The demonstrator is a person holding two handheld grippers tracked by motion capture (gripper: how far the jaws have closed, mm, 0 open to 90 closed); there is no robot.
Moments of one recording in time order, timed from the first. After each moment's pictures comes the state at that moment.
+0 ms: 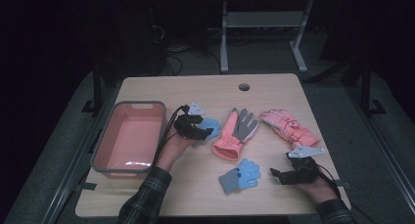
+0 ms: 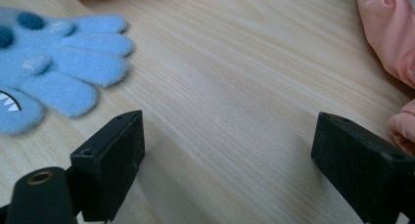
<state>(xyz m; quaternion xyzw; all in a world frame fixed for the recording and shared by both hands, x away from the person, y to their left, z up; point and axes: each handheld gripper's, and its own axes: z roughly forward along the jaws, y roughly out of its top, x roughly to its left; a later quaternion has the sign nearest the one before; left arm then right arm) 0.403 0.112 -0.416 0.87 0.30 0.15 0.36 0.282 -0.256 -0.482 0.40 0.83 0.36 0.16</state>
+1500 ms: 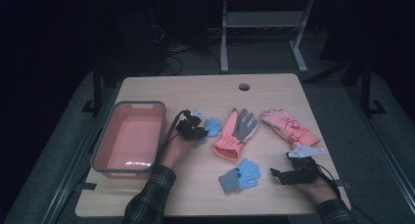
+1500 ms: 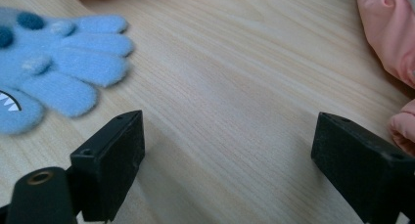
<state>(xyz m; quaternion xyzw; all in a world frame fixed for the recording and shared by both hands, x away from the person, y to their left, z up) 0.422 0.116 -0.460 0.87 0.35 0.09 0.33 0.283 -0.256 -0.482 0.40 0.83 0.36 0.16</state>
